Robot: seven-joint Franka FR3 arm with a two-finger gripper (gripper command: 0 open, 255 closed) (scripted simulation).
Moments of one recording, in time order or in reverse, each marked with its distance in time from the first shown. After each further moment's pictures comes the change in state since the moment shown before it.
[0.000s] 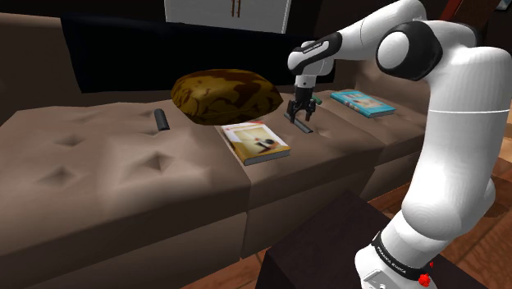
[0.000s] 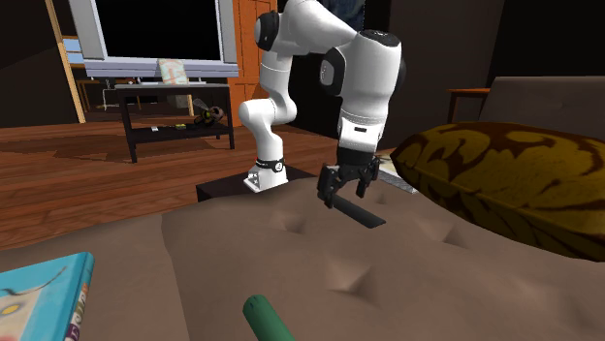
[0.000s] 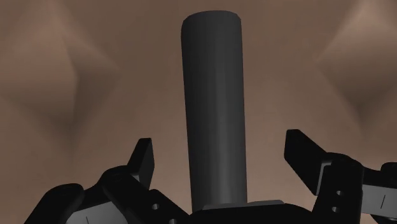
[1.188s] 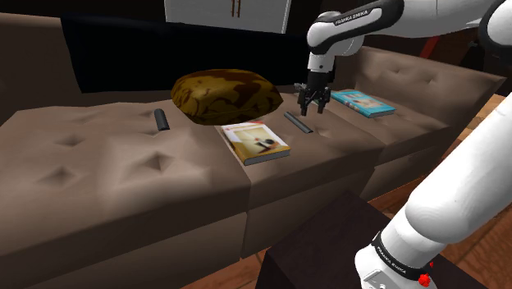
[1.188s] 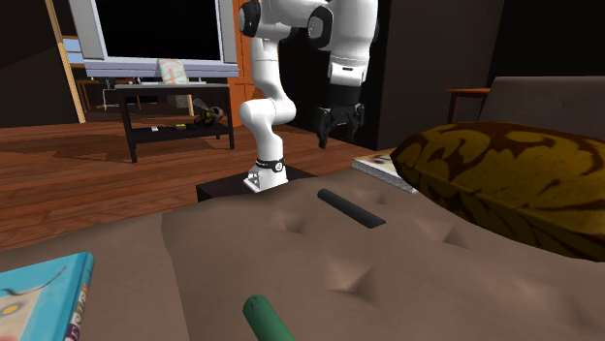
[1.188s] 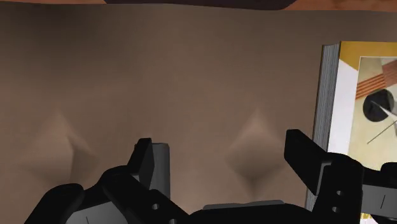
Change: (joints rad) arm 0.080 -0.474 0.040 -0.359 -0.088 -0.079 0.086
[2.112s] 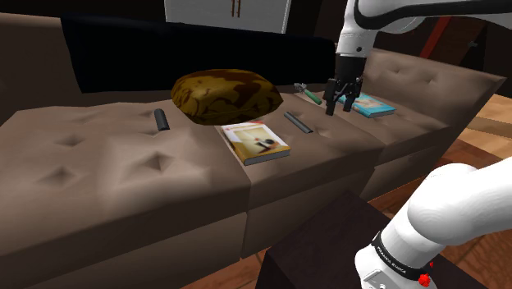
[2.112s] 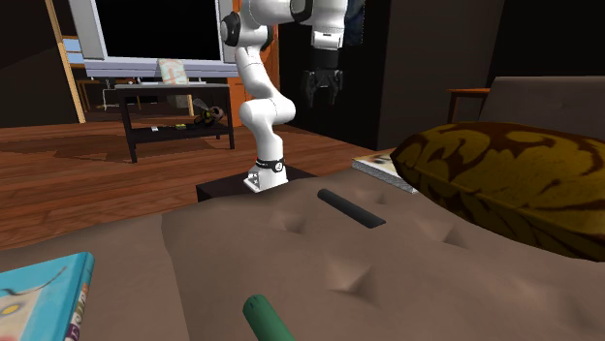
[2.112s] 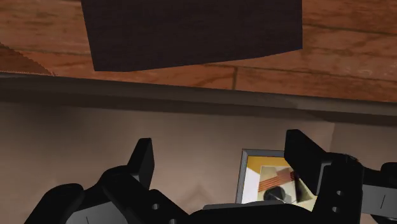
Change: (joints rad) arm 0.042 -0.525 0.107 -0.275 -0.012 -0.220 0.092
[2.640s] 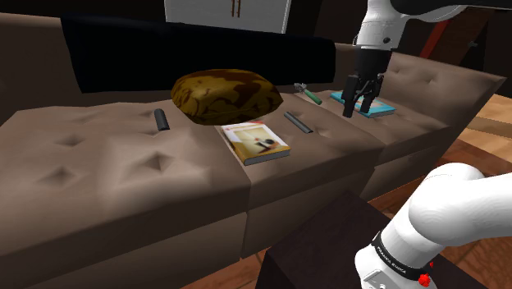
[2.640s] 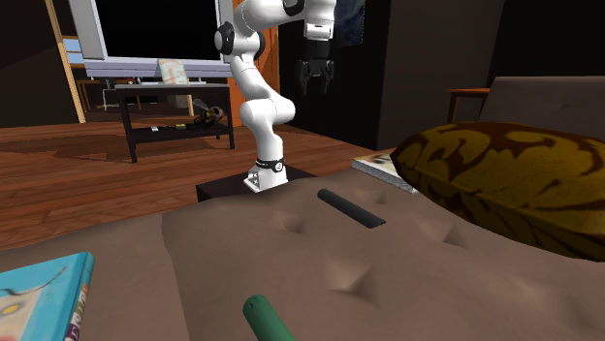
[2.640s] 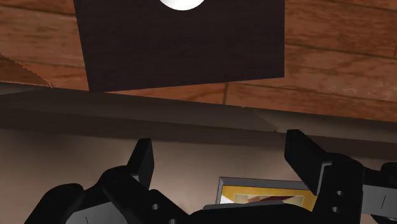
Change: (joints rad) arm 0.022 -0.210 0.053 -0.058 0.032 -0.139 0.037
